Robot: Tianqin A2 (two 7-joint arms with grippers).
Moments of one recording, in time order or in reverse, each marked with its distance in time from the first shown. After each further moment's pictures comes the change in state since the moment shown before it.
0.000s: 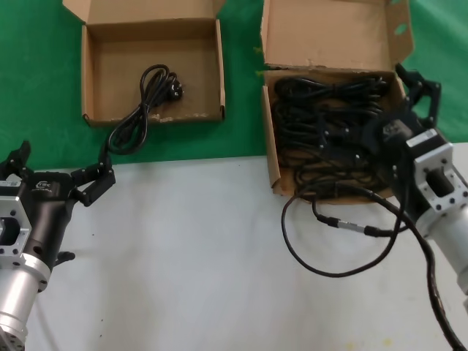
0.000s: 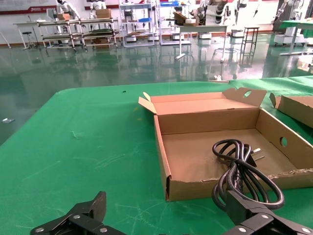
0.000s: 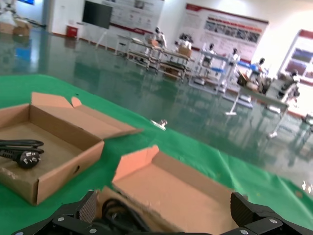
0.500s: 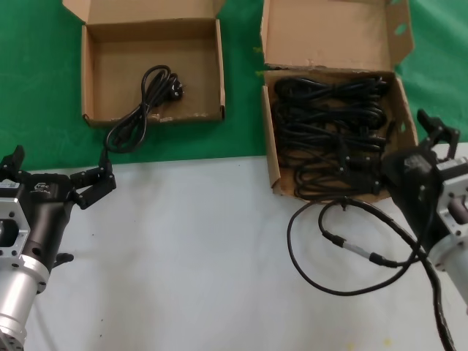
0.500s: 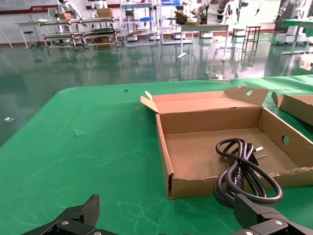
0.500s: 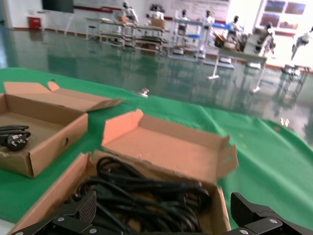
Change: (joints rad) left arm 0.005 0.000 -0.003 -0.001 -0.003 -0.004 0.002; right arm -0.093 0.005 0.031 -0.014 0.035 0.057 0.144
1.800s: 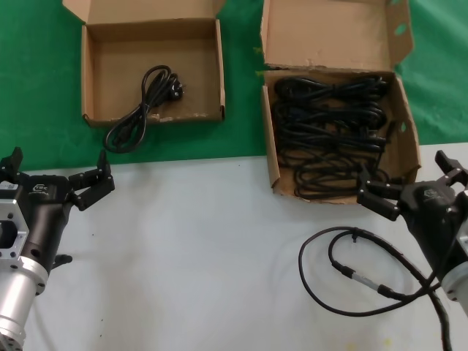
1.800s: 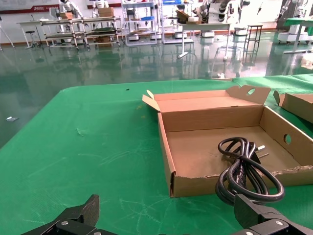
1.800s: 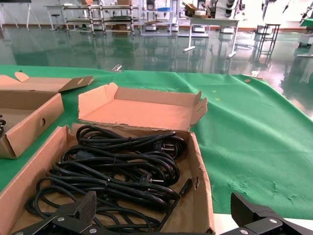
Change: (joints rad) left arm 0.005 0.000 -0.003 -0.001 -0.003 -0.004 0.002; right arm -0.092 0.005 0.030 -0.014 0.035 0.056 0.141
